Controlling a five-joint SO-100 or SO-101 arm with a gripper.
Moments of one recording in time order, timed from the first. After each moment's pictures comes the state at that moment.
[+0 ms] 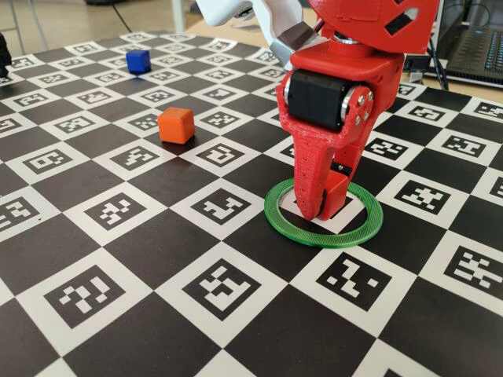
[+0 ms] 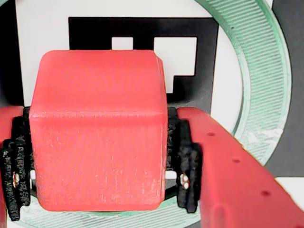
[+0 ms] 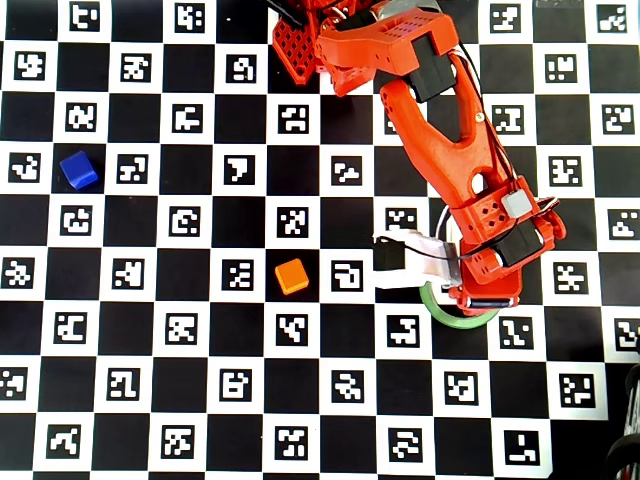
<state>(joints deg) -28.1 55.8 69.6 73.1 27.5</state>
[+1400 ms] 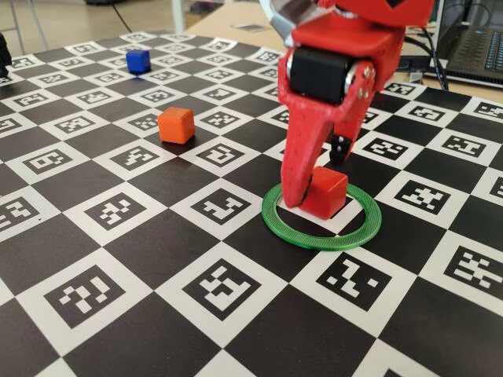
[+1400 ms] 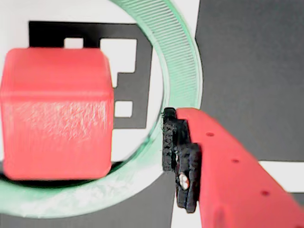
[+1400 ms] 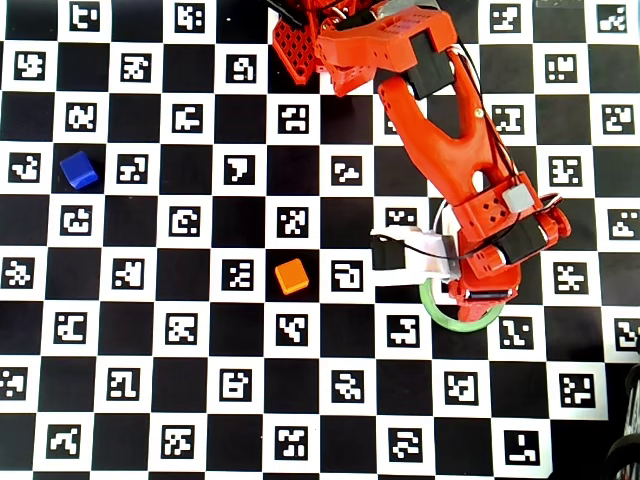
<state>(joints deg) -26.4 60.8 65.4 86.1 22.6</state>
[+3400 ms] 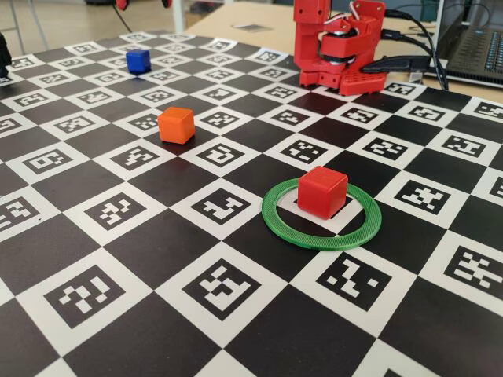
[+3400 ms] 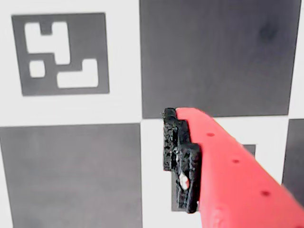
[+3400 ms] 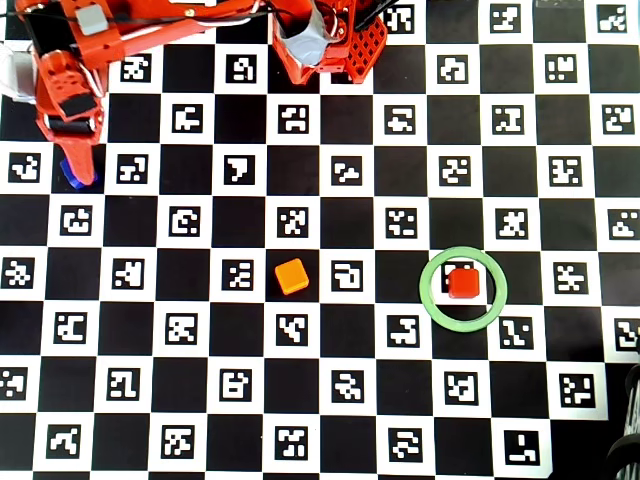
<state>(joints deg) 69.6 70.8 62.8 93.3 -68.4</state>
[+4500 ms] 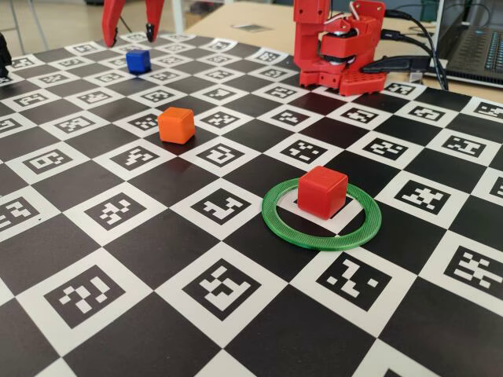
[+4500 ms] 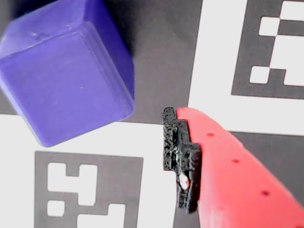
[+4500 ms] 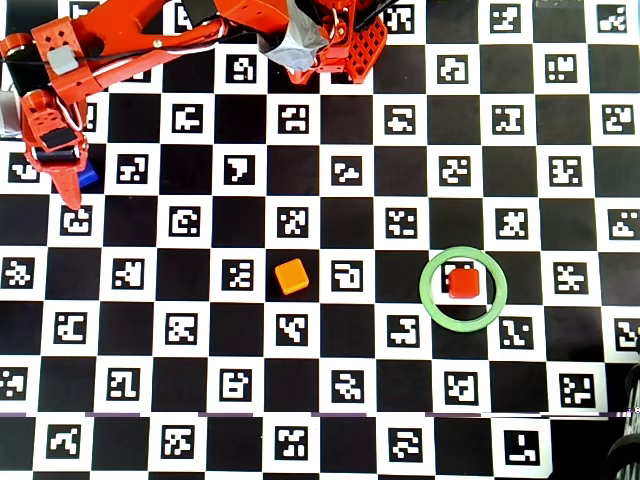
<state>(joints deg) 68.2 57.8 63.3 78.8 -72.9</state>
